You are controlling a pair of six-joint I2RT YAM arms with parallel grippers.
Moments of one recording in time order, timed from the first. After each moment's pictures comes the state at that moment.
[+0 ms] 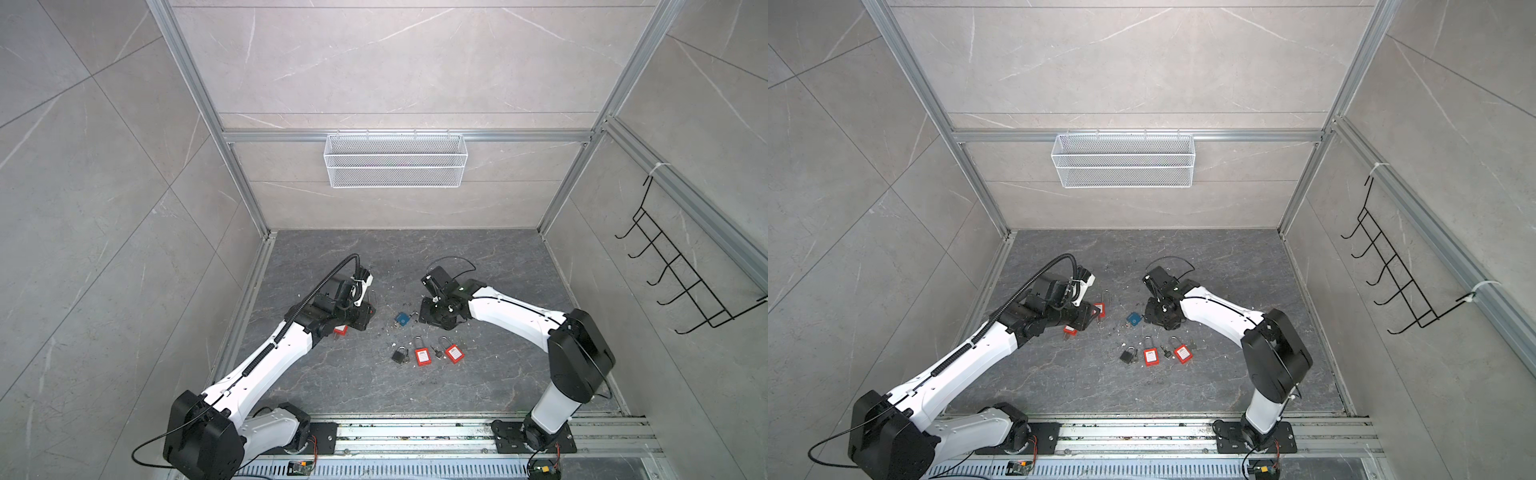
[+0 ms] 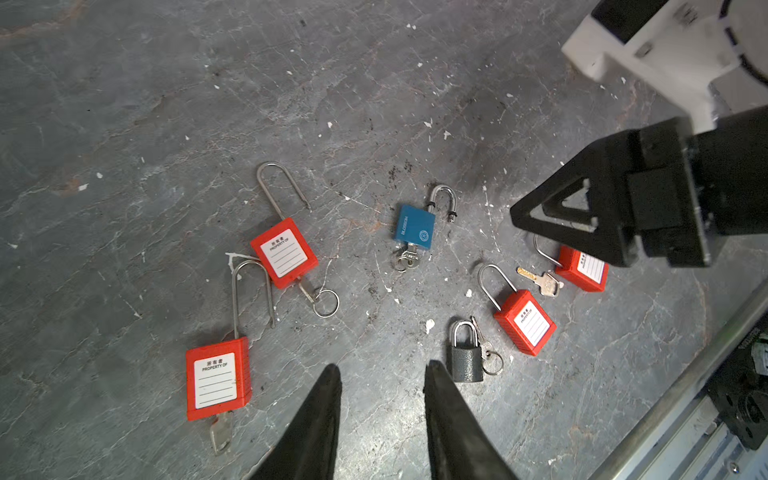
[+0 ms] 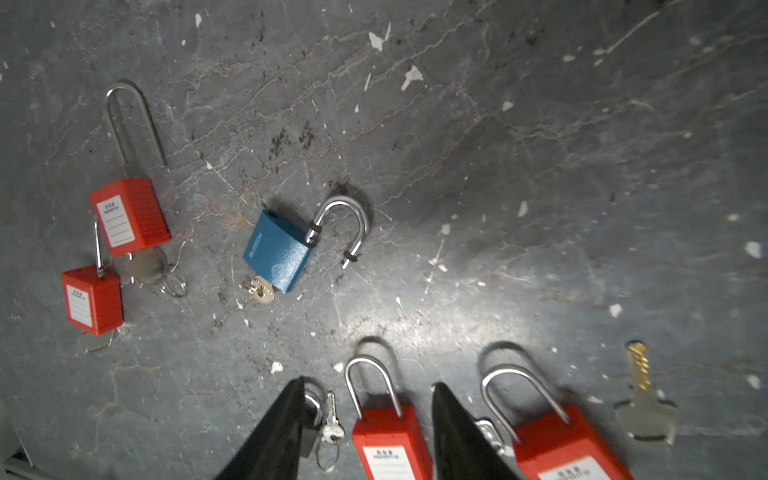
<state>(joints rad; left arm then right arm) -0.51 1.18 0.92 -0.56 0.17 -0.13 0.69 1.76 1.26 -0.69 -0.04 0.89</state>
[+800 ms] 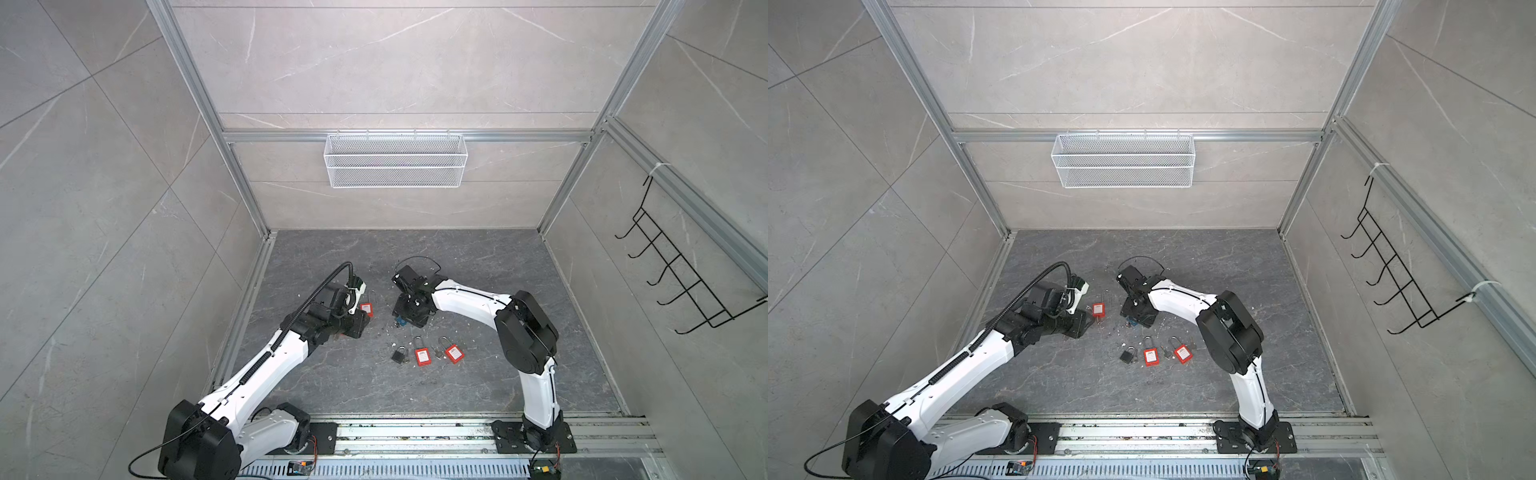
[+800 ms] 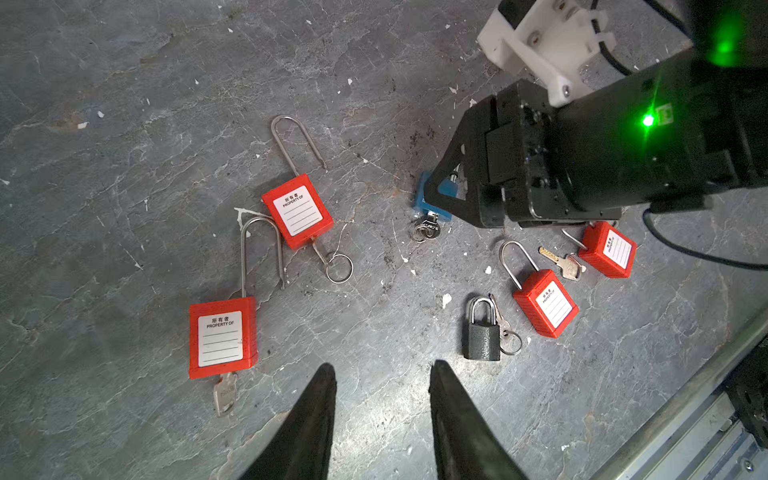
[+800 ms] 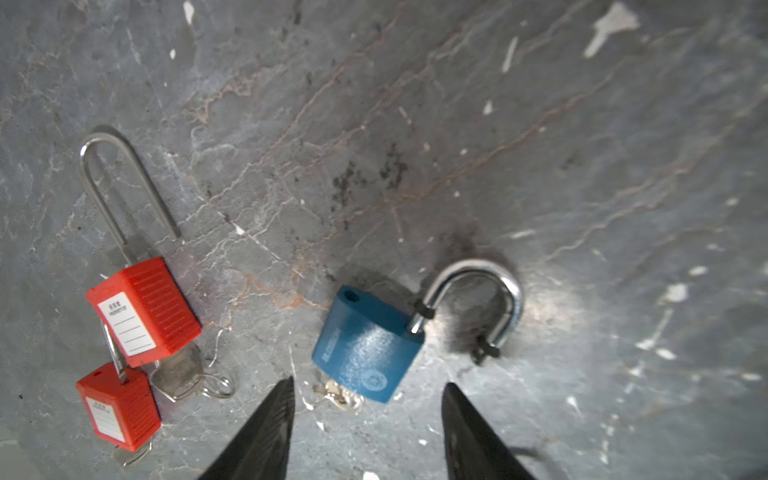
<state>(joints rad) -0.49 1.12 0.82 -0.56 0.17 -0.14 0.75 2.07 1.53 -0.69 -0.04 1.08</state>
